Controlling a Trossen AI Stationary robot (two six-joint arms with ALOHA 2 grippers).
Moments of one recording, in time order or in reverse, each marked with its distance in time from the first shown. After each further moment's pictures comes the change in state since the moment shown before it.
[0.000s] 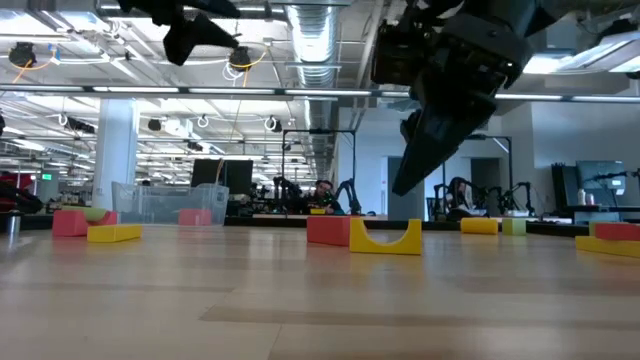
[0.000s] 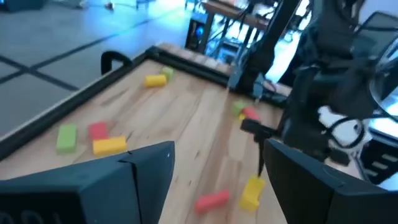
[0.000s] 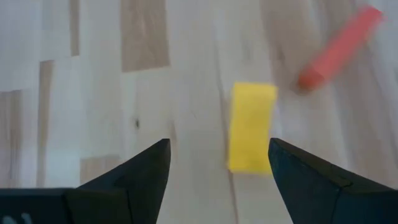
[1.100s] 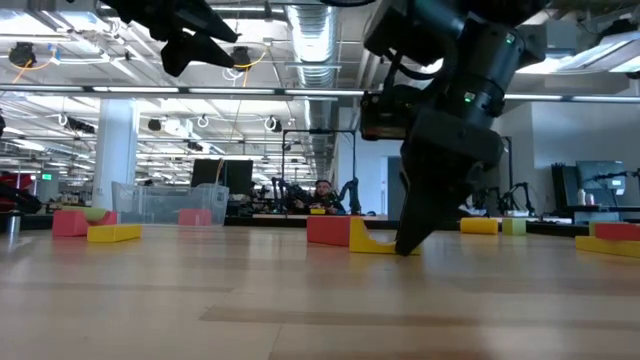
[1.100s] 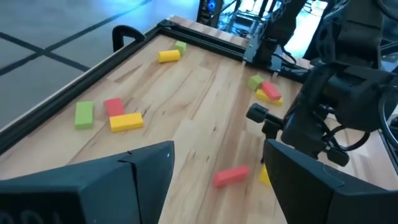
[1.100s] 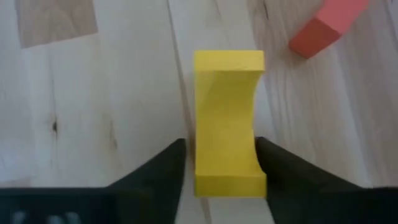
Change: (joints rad) left arm 0.019 0.029 -0.001 -0.068 -0.004 0.029; right arm -0.007 0.172 0.024 -0.031 0.075 0.079
